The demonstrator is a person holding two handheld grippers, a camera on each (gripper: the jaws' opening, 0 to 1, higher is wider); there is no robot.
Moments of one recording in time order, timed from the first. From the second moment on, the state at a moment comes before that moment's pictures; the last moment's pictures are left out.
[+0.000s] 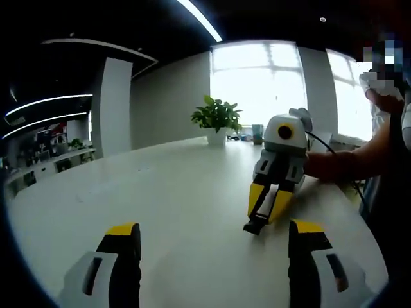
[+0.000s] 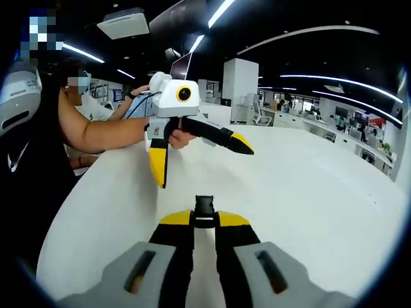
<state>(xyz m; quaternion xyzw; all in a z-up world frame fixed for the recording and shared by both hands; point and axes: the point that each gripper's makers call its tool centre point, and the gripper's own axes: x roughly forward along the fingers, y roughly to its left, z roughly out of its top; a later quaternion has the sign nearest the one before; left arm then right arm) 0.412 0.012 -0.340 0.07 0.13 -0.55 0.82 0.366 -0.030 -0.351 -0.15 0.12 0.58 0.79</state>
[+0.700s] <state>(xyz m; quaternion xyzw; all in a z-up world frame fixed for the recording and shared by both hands) 0.452 0.043 -0.328 0.04 0.13 -0.44 0.89 0.407 -0.055 -0.343 -0.14 0.12 0.49 0.85</state>
